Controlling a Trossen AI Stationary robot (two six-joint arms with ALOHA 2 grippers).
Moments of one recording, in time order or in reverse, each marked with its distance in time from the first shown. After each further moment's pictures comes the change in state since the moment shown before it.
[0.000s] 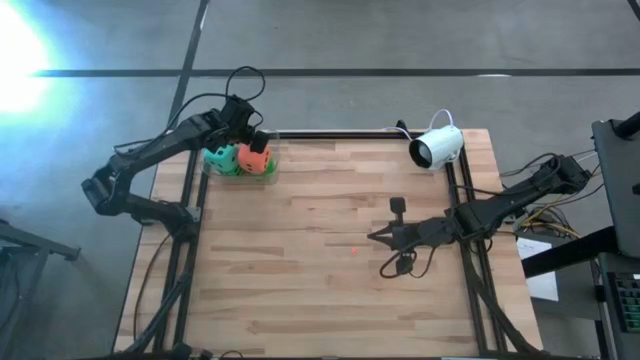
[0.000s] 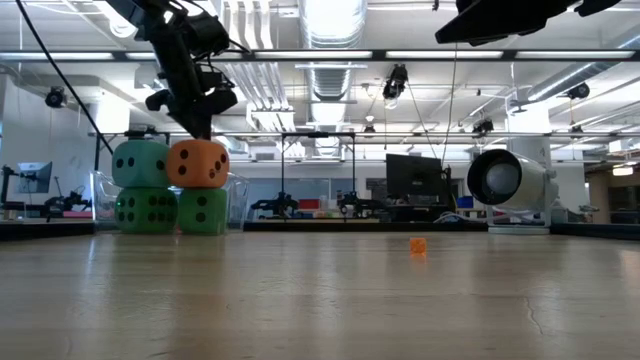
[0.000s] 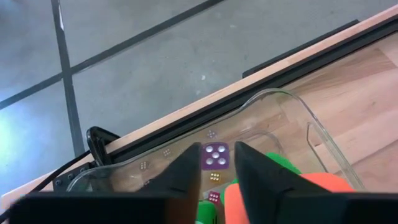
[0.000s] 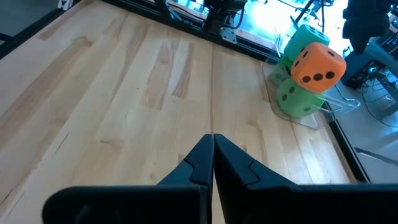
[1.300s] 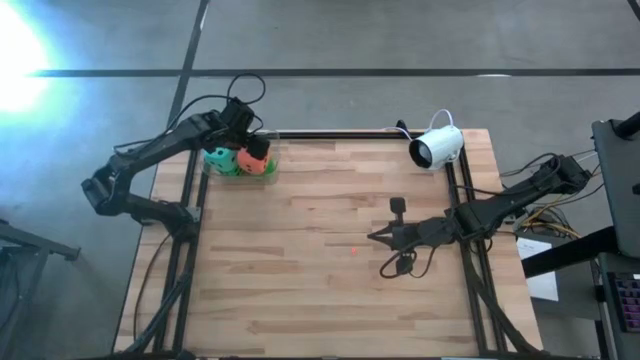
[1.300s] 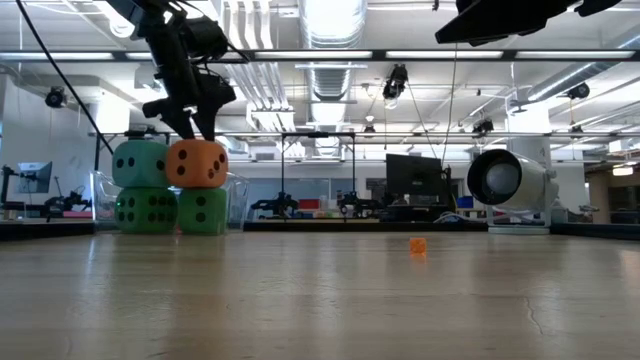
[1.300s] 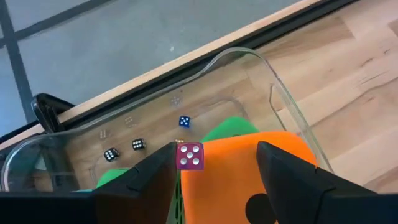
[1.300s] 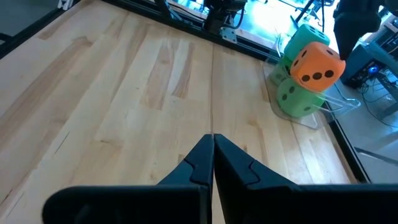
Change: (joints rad) left arm 0.000 0.000 0.002 -0.095 0.166 -0.075; right arm 0.000 0.000 0.000 -0.001 0.000 0.000
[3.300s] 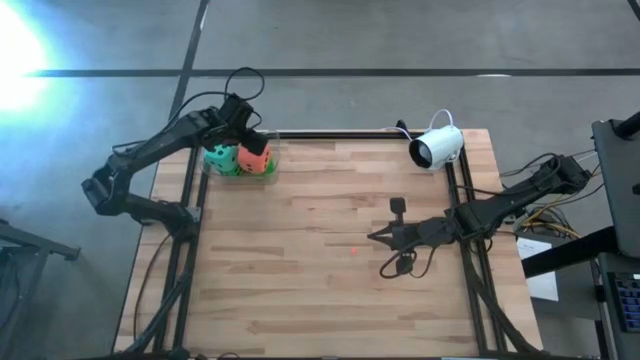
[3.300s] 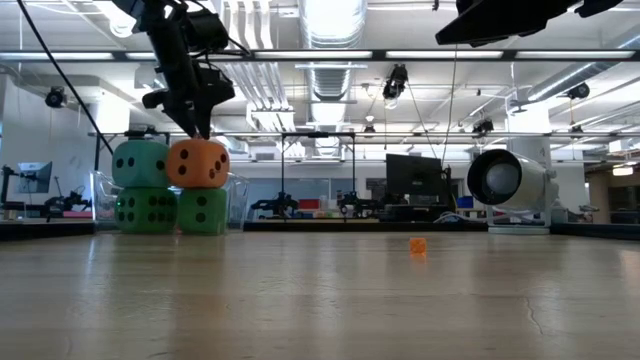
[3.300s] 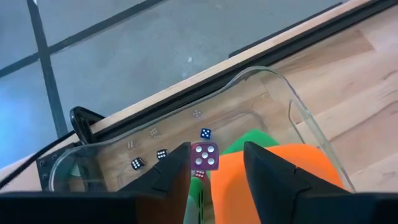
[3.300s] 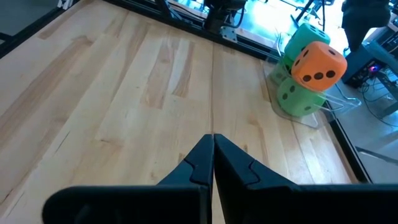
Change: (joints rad) left arm 0.003 0.000 0.047 -0.024 -0.084 0.036; right arm 0.000 0.000 -0.002 0.000 0.000 0.003
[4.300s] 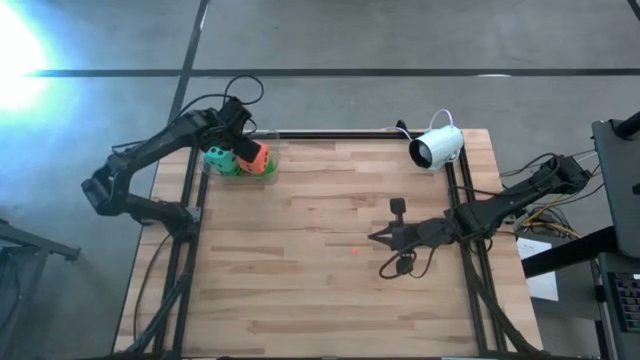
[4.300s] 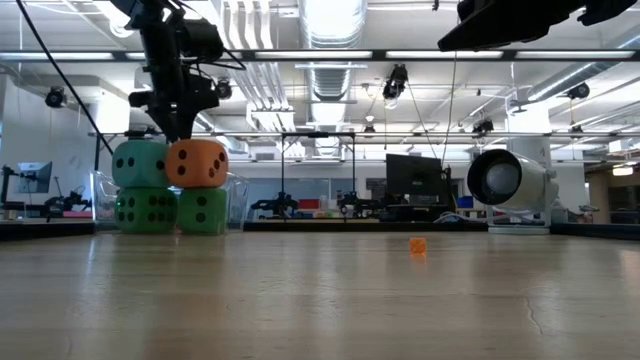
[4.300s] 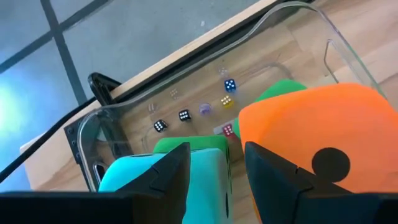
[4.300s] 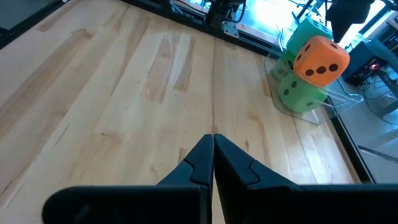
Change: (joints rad) left arm 0.021 0.000 0.000 -0.158 -0.011 0.044; right arm 0.000 0.000 -0.016 0.001 0.000 0.000
